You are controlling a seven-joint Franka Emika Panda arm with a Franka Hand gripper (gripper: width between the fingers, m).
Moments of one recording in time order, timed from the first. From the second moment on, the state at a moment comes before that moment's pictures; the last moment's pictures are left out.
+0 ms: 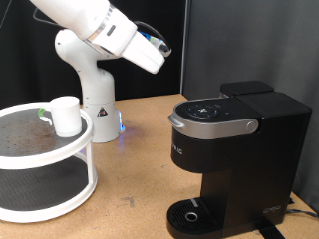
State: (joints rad) arm 0.12 -0.34 -0.34 -2.40 0.75 1.74 -1.35
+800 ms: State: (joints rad) arm 0.05 -0.39 -0.41 -2.45 0.75 1.79 -1.28
